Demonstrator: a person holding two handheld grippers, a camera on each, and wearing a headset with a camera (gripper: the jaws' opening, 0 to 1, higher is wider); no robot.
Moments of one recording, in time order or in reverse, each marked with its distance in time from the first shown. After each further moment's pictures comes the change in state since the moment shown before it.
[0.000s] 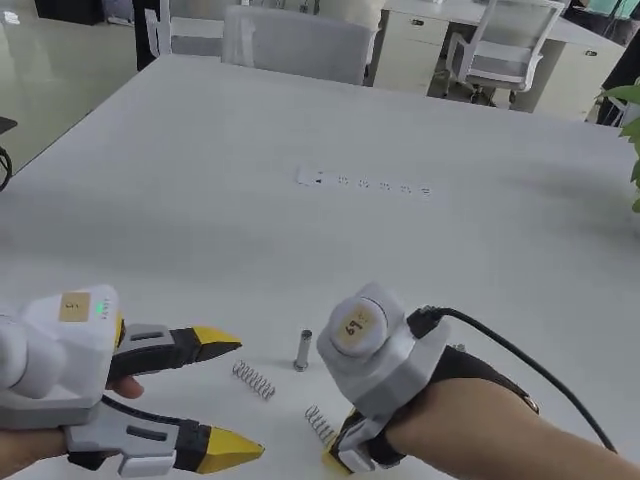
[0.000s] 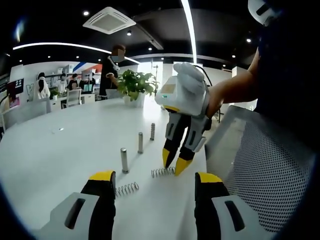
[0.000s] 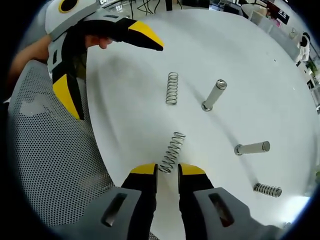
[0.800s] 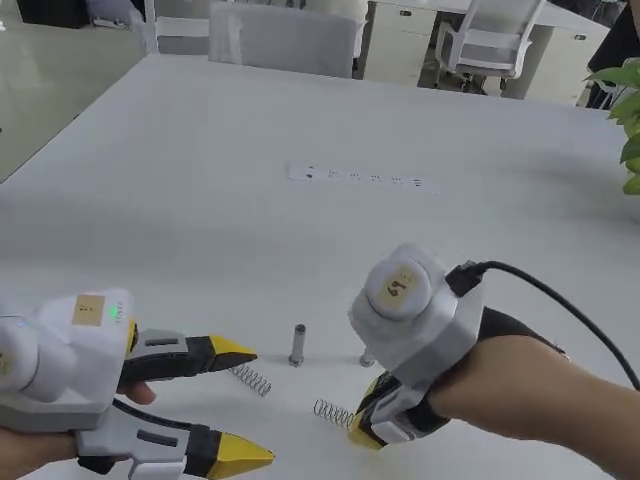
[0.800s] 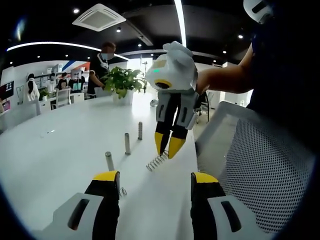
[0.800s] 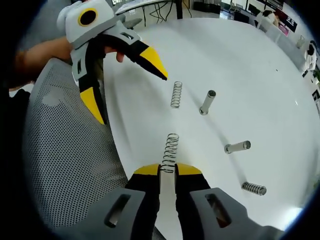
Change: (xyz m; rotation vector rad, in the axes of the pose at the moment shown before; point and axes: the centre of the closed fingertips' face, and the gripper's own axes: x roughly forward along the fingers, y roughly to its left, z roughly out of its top) left arm 0.014 -0.022 0.003 0.044 0.044 -0.099; right arm -0.047 0.004 0.003 -0.082 -0.047 0.105
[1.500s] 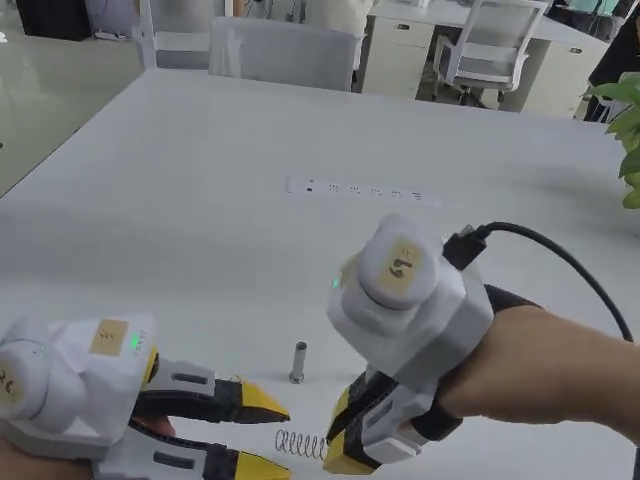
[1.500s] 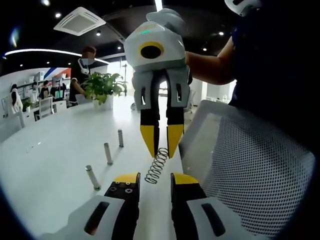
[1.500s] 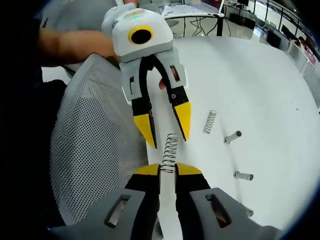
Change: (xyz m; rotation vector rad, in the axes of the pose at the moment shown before) left arm 0.007 -0.026 0.010 0.085 -0.019 -0.149; right arm -0.025 0.044 0.032 -0.228 -0.005 0.139
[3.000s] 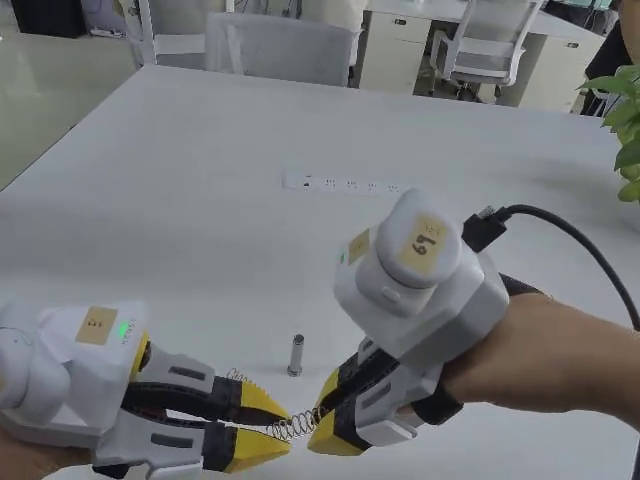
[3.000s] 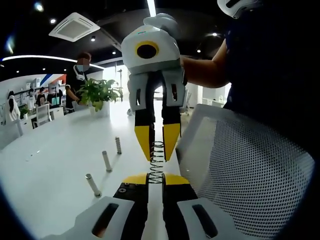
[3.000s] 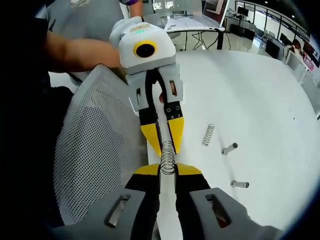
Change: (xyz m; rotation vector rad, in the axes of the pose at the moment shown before) left arm 0.000 -0.006 0.015 0.035 -0.035 -0.020; right arm -0.013 0.004 0.018 -0.030 -0.112 -0.017
